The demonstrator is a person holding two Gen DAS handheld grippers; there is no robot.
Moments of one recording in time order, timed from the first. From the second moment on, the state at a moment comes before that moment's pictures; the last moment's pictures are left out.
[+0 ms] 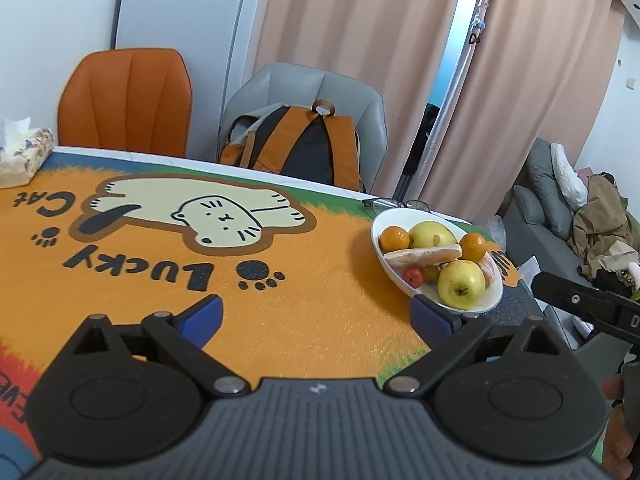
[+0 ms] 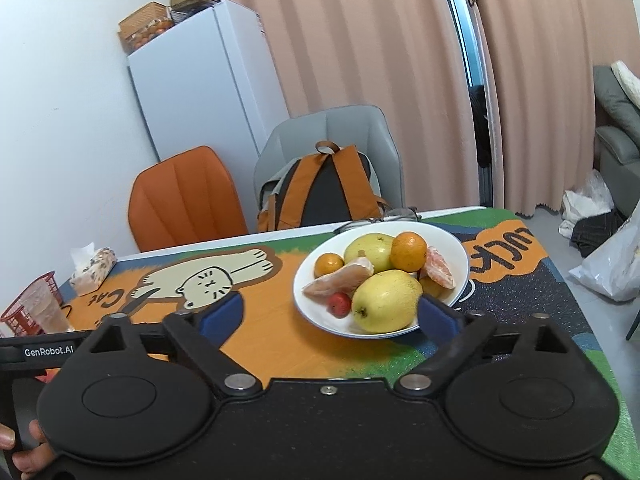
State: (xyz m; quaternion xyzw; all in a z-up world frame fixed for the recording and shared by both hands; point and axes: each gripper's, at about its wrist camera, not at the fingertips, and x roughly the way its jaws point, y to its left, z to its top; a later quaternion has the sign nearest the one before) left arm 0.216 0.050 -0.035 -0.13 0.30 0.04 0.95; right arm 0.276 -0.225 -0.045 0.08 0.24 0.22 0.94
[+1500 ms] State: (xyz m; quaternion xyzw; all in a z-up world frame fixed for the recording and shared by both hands) left arm 0.073 0.048 0.016 -0.06 0.28 0.02 0.96; right arm 0.140 -0.247 0.004 0.02 0.23 0.25 0.94
